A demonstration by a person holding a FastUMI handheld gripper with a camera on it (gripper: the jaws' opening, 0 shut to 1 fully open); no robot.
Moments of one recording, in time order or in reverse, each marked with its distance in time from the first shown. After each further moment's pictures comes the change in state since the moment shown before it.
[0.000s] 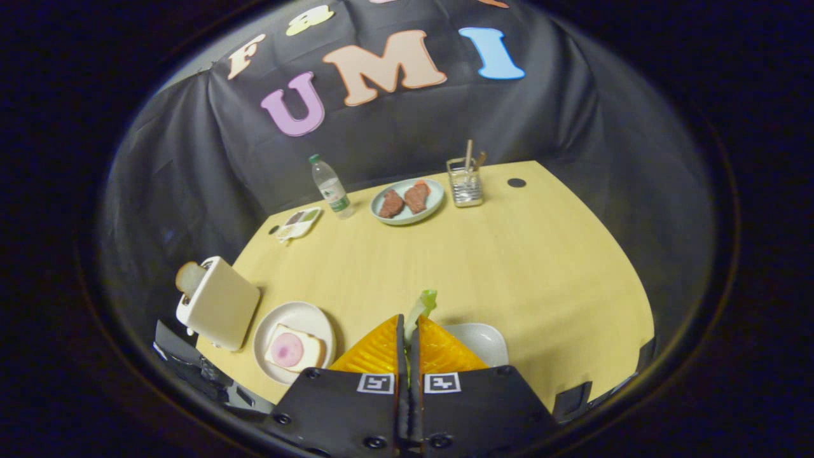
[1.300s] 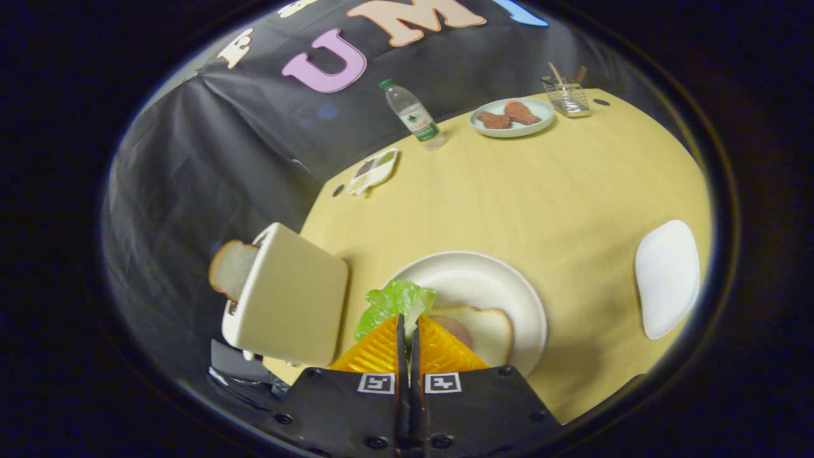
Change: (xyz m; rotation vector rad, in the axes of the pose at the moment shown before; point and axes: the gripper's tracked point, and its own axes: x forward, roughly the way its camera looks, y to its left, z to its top) arm 0.097 0.195 -0.121 0.170 0.201 0.121
